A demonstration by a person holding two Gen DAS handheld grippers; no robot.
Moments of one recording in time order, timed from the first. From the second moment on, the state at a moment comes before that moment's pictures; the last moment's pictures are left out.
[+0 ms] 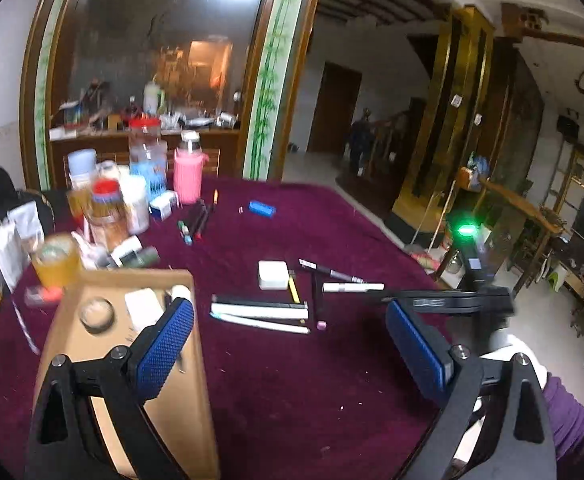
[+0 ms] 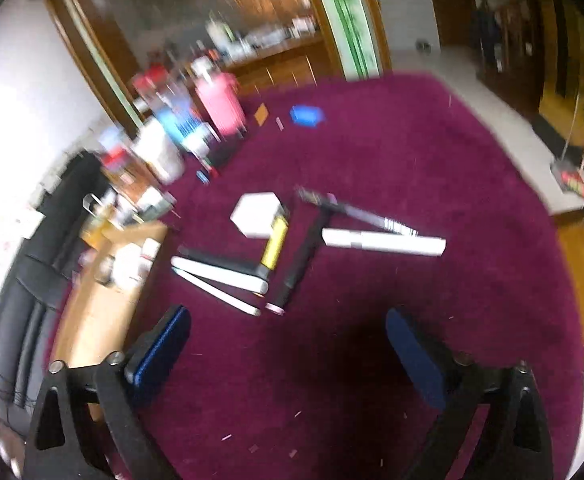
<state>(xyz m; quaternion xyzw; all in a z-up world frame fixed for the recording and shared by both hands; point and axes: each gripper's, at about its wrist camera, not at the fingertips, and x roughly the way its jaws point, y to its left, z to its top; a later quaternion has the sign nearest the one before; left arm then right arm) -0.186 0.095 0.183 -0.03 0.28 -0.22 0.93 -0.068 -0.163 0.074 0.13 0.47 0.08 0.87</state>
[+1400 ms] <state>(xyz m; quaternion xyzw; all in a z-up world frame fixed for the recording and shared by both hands) -0.111 0.043 0.065 0.17 0.42 -0.02 0.89 -0.061 -0.174 0.027 0.07 0.54 0.04 0.84</state>
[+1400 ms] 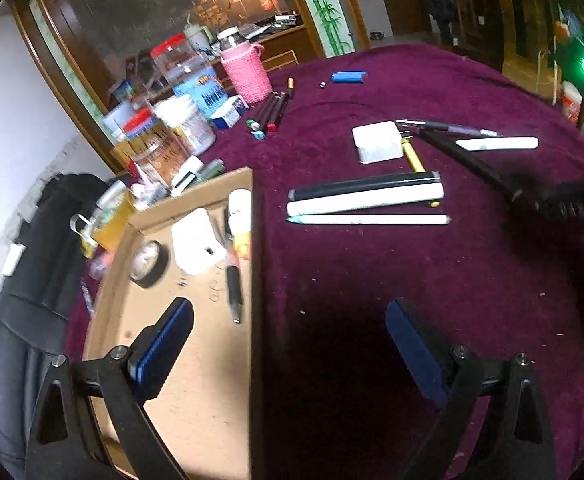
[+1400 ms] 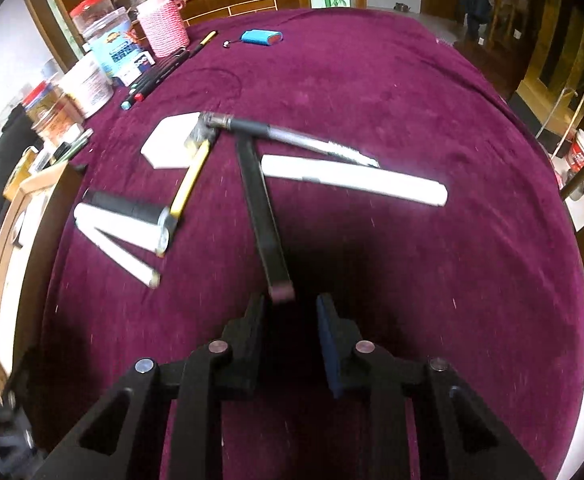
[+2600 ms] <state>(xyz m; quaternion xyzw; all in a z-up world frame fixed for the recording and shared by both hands) -0.085 0.051 0.072 -0.07 0.48 -0.16 0.86 -0.029 -0.167 0.023 0.06 0.48 0.04 0.87</state>
